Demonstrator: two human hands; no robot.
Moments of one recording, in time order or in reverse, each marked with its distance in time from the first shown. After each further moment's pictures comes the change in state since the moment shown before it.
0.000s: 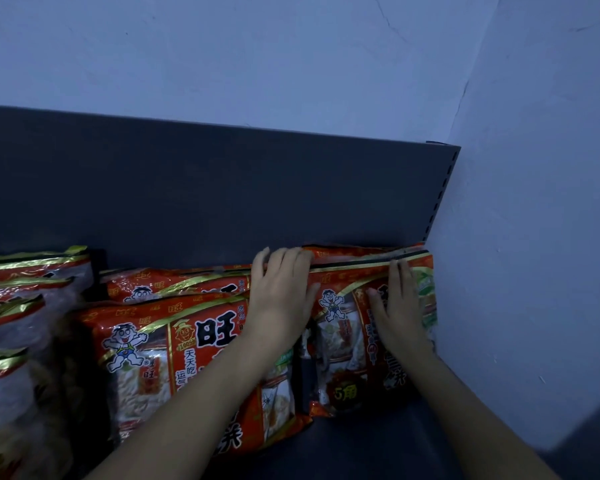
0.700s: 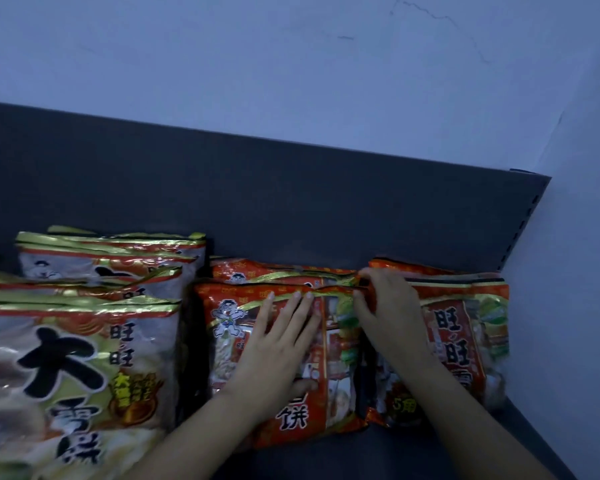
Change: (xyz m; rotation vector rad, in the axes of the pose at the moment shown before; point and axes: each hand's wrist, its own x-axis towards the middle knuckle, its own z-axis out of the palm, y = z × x) left_hand -0.112 -0.063 -0.049 0.435 -0.270 0.149; right_hand -0.034 -0.135 -0.009 0.049 0.162 -0.482
